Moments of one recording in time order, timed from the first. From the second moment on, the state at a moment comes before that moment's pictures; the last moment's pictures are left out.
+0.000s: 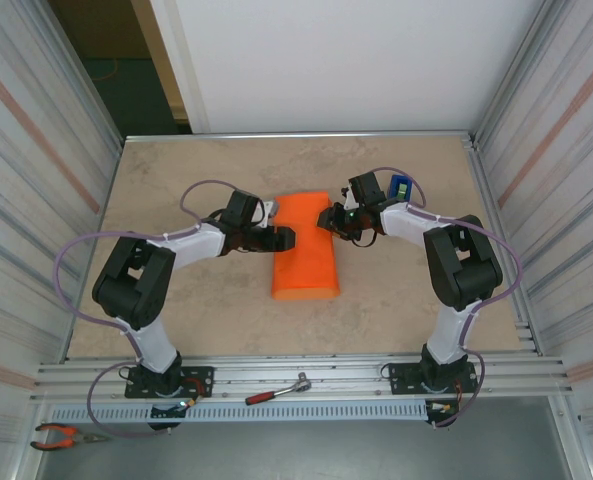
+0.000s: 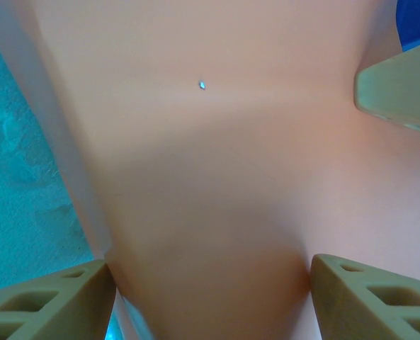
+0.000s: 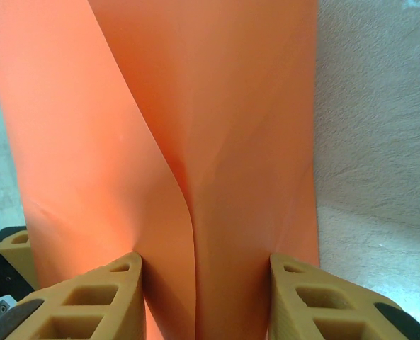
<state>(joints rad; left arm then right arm) -0.49 1.75 0.99 -0.13 0.42 -0.42 0.40 1.85 1.14 -0.24 -0.45 0.73</state>
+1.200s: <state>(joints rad) -0.48 1.66 0.91 -0.19 0.44 -0.48 0.40 1.85 1.14 -0.24 -0.45 0.73</state>
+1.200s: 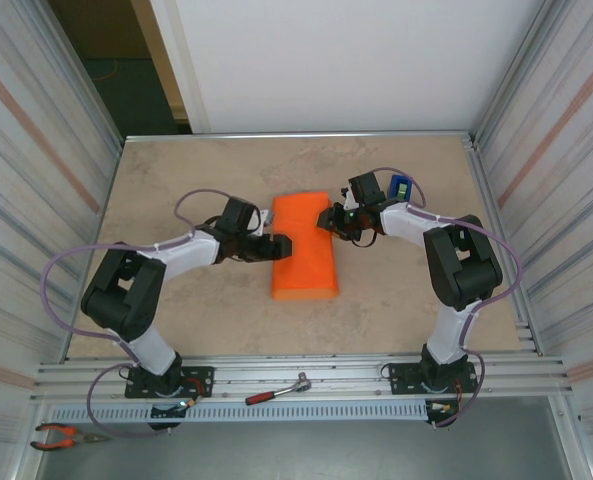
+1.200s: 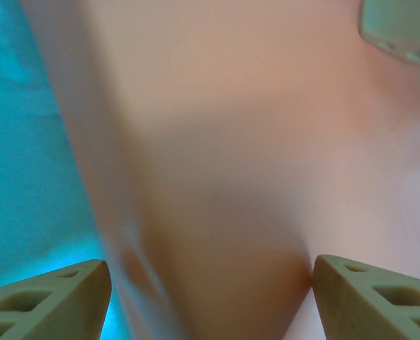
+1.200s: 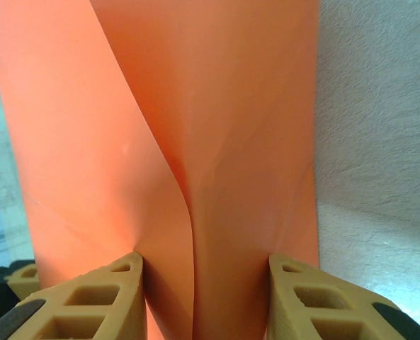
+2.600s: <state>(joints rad) -0.49 1.80 1.05 -0.17 0.40 -0.44 0.35 1.86 1.22 -0.32 -0.48 0.77</state>
